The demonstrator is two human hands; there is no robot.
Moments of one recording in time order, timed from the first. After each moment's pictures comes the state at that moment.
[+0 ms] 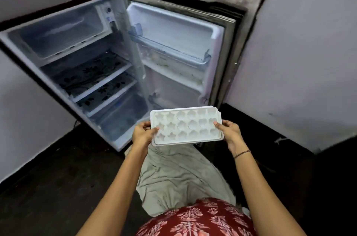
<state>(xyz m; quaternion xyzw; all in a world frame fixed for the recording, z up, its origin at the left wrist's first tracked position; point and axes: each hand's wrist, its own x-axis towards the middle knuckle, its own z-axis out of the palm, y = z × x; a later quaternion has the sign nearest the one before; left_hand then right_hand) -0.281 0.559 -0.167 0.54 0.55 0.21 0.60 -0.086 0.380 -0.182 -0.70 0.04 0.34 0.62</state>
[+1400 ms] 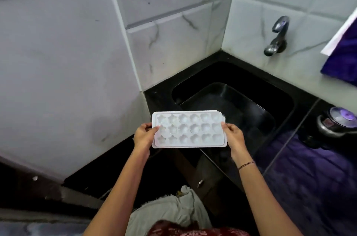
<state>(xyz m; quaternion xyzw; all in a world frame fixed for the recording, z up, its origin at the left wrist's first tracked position) 0.024 0.194 -0.151 0.75 0.06 -0.21 0.63 -0.127 -0.020 -0.167 -0.58 0.46 -0.20 0.64</state>
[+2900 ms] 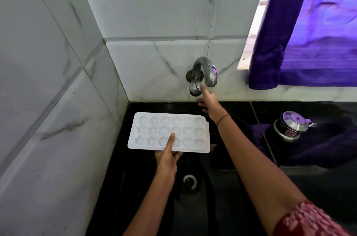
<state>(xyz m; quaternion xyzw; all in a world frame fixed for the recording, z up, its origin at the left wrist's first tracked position) 0.153 -0.204 -0.147 0.49 -0.02 -0.56 0.67 0.041 -0.363 -0.093 -0.39 0.60 -0.38 0.59</state>
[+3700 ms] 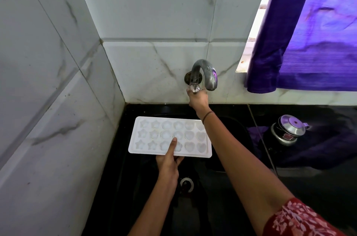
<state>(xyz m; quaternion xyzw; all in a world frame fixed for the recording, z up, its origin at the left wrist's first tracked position) 0.143 -0.206 -0.154 0.48 0.01 -0.56 0.67 0.078 -0.378 -0.093 -0.46 0.67 -0.38 0.45</state>
